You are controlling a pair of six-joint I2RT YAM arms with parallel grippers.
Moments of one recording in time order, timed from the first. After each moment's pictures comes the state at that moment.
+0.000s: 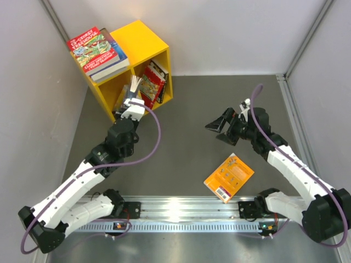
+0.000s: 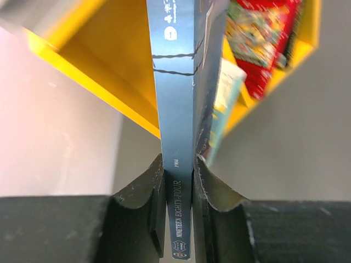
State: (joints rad) left arm -0.70 0.86 0.91 -0.33 -0.78 0.23; right arm 0.35 1.06 0.75 -0.20 -0.44 0.96
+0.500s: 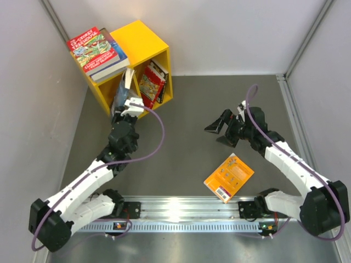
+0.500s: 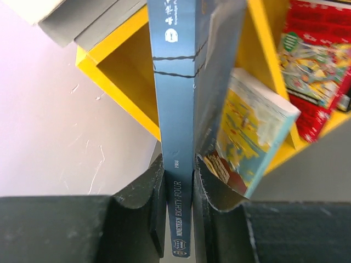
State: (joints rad) left arm -0.62 0.91 0.69 0.27 -0.87 0.53; right arm 0.34 1.12 0.76 -0.25 -0.44 0.94
